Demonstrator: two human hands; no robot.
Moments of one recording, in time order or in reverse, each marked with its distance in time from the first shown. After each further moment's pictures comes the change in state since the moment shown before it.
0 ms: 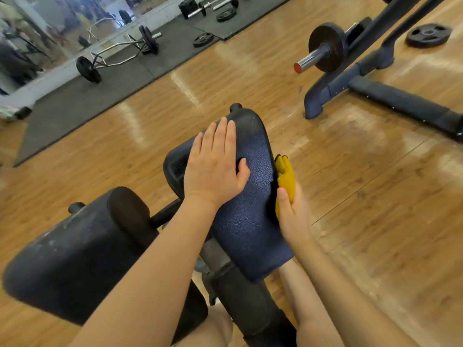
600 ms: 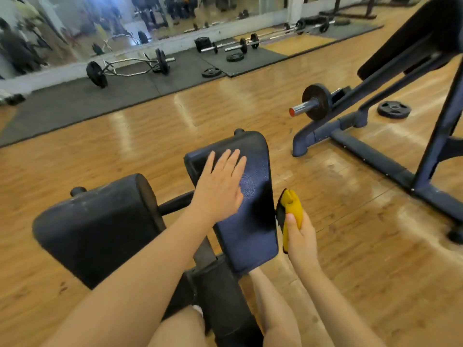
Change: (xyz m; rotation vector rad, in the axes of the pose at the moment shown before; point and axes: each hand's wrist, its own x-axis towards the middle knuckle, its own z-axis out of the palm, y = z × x) left_hand -0.050 0.002 -0.041 -0.017 -0.152 0.022; right_hand -0.054 -0.053 -0.044 -0.041 -0.008 0.137
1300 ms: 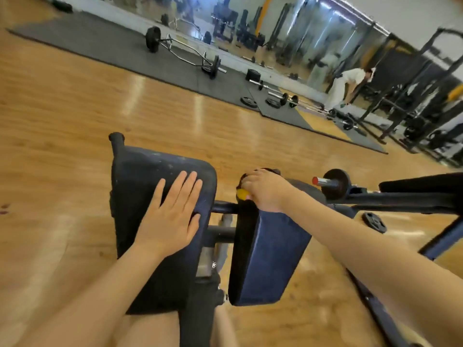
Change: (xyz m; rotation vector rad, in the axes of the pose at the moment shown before) left_hand -0.162 -0.113 0.074 -0.084 0.296 -0.489; right_hand 0.092 -0.140 0.188 -1.729 -1.077 -1.081
